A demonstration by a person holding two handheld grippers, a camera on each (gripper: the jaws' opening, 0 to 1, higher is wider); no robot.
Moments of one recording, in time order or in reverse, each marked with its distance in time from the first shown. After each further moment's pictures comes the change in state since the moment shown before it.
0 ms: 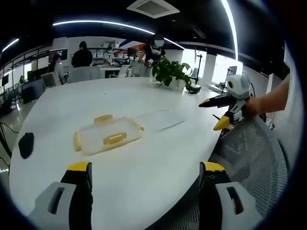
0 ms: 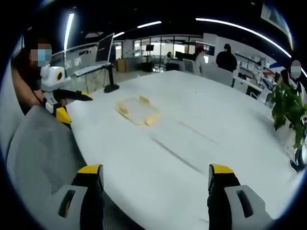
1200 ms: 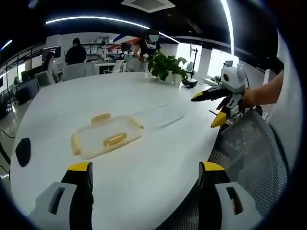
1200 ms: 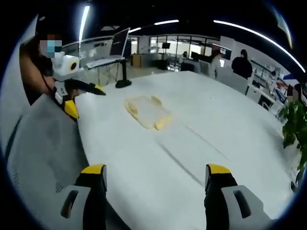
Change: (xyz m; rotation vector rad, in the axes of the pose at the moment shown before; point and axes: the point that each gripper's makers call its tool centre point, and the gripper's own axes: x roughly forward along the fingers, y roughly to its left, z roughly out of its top) left arm 0.012 0.011 0.003 0.039 0.064 -0.045; right arm 0.025 0.009 0.015 -0.110 0.036 0.110
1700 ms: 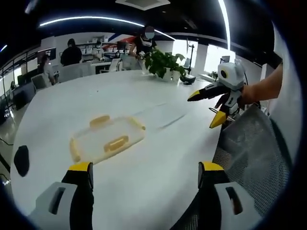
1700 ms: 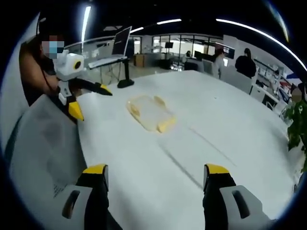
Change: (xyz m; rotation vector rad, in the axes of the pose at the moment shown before) left arm 0.013 0.007 0.006 0.034 0.016 -0.018; right arm 0.014 0.001 0.008 -0.004 -0.009 0.028
